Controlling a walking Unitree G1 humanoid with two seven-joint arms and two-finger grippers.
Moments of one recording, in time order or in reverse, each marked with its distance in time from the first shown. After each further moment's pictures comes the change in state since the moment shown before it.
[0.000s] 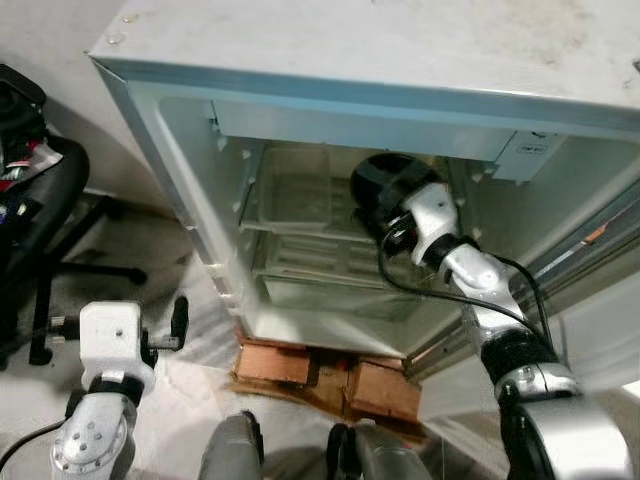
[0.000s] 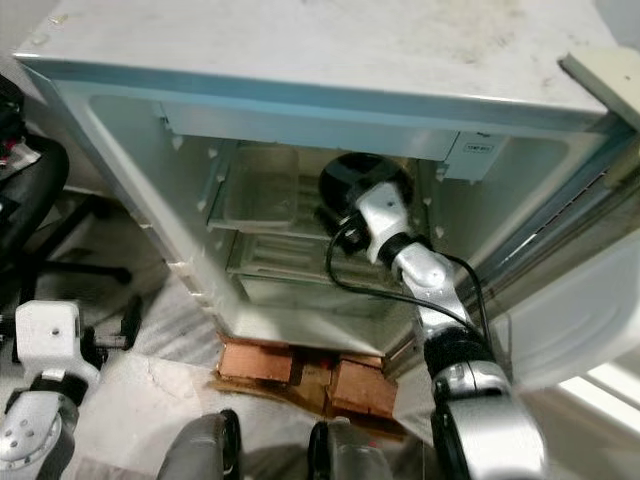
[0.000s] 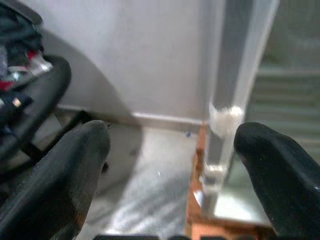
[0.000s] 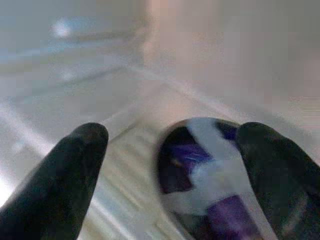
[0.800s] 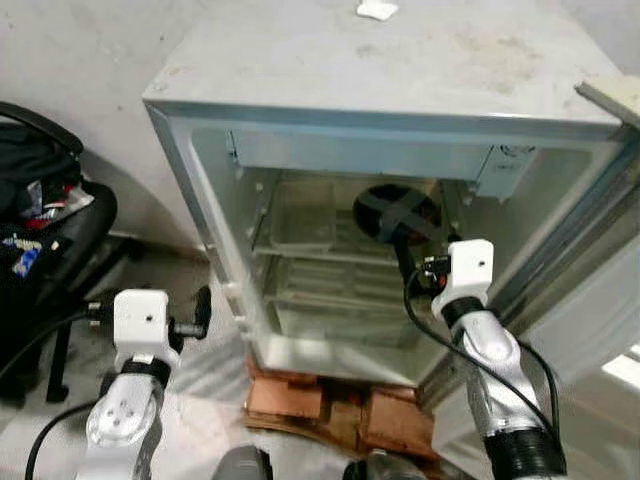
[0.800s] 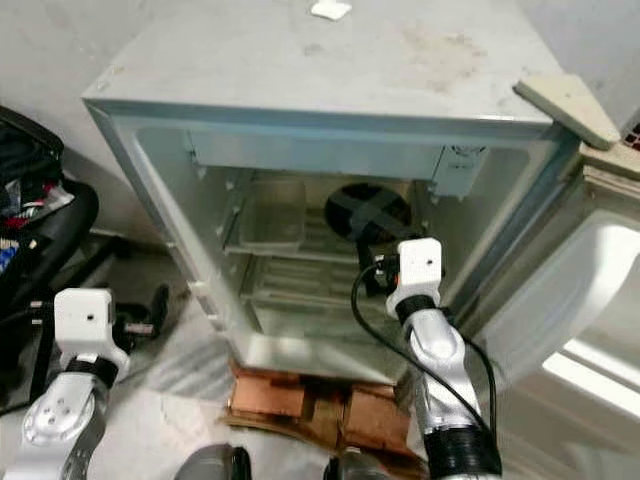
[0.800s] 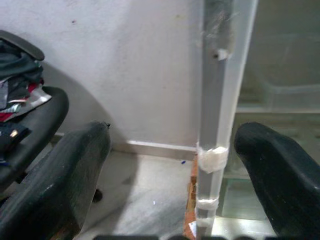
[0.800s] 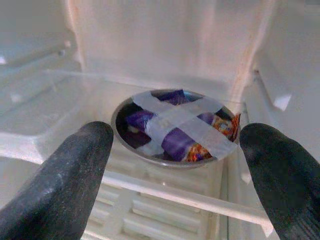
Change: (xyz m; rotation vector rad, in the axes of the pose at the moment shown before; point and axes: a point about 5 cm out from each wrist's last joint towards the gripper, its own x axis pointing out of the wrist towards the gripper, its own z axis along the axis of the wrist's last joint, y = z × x) left arm 0.017 -0.021 -0.015 -0.040 0.034 -0.039; right arm -0.056 0.017 -0.026 0.155 0.122 -0.308
